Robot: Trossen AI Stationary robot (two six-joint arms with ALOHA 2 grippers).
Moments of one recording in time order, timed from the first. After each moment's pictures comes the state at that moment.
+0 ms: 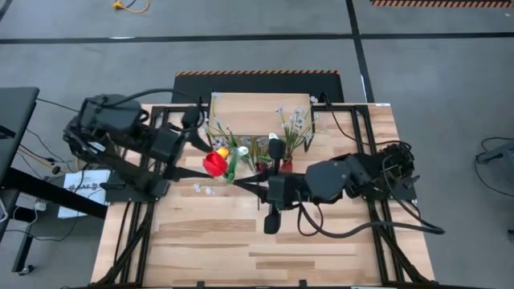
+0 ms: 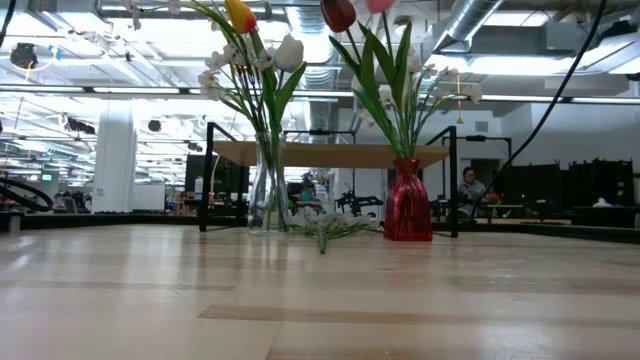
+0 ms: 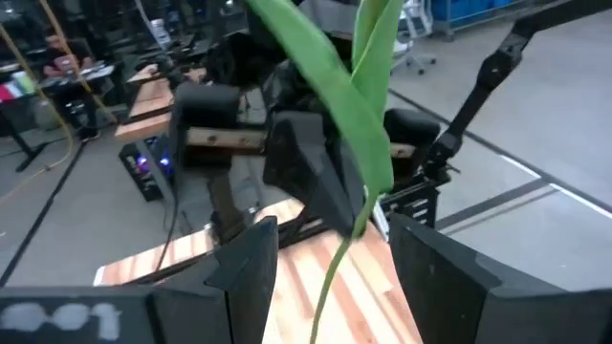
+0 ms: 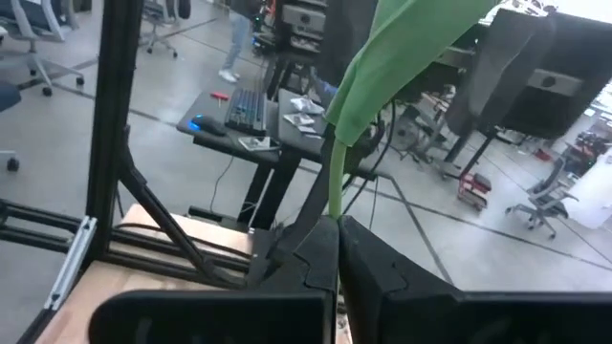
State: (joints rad) left arm -0.29 1.48 2.27 -0.98 0.01 0.18; right arm 0.46 1.89 2.36 -0.61 0.54 -0.35
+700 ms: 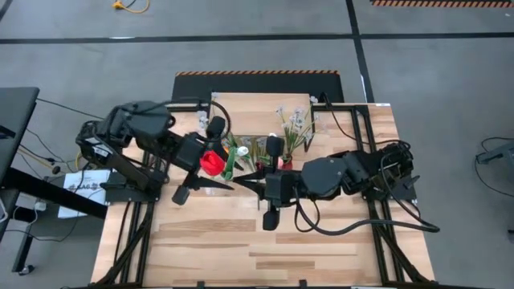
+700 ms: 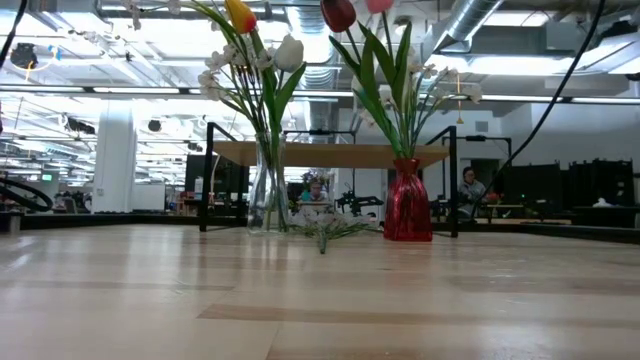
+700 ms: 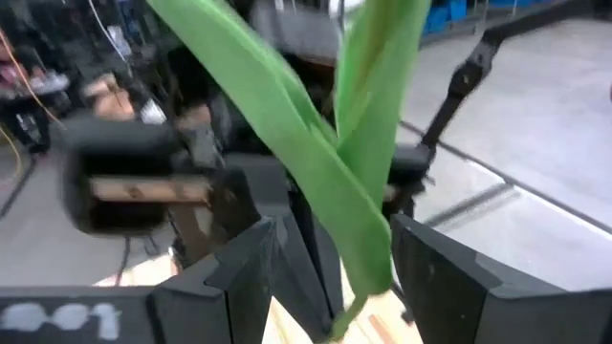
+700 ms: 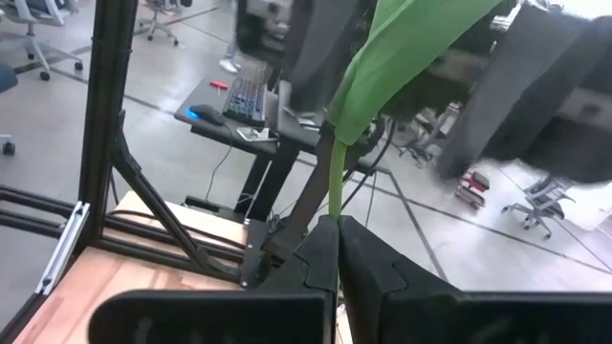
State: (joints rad) left arm -0.27 1.58 2.27 -0.86 0.13 0.19; right arm 0.44 1.89 2.36 -0.63 0.52 -0.37
